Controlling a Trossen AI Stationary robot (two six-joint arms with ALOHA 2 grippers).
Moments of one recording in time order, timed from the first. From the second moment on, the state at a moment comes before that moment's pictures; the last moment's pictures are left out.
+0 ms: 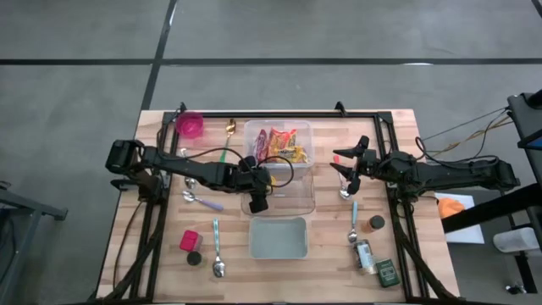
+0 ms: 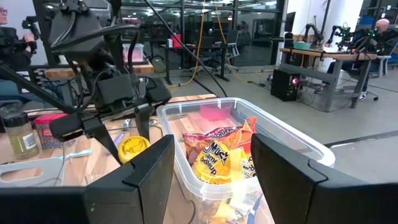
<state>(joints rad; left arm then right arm) -0.06 1.70 1.06 -0.36 -0.28 -0.22 -0.06 0.57 0.21 0.37 0.24 0.03</state>
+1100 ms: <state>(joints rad) -0.06 1.70 1.06 -0.37 -0.27 -0.23 -0.06 0.57 0.21 0.37 0.24 0.03</state>
